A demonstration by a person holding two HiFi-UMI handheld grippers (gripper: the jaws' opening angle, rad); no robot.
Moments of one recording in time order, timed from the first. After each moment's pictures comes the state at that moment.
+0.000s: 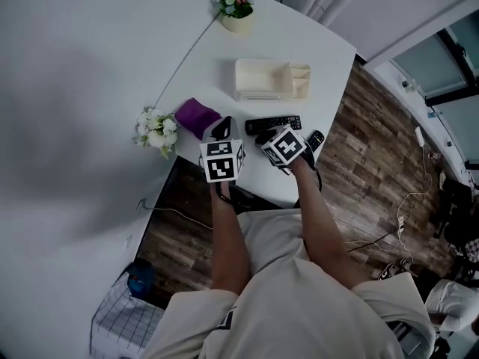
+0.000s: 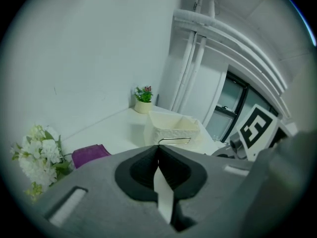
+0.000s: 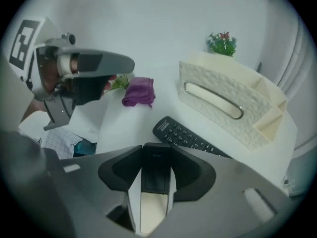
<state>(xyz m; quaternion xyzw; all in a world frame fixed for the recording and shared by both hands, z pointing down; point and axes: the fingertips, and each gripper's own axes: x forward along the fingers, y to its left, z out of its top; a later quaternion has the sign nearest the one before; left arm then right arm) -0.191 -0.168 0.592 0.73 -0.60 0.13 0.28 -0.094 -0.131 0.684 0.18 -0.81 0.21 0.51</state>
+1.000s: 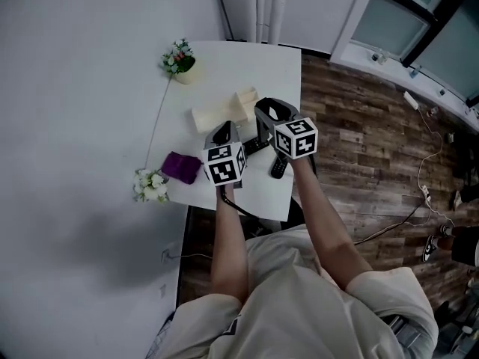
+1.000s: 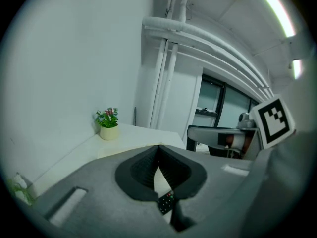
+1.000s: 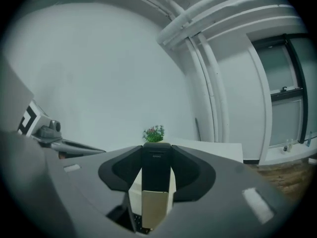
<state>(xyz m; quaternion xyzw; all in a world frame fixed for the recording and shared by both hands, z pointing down) -0.064 -0.227 0.493 0.81 -0.54 0.13 0.20 0.032 -0.265 0.479 0.48 -0.86 0.15 0.06</state>
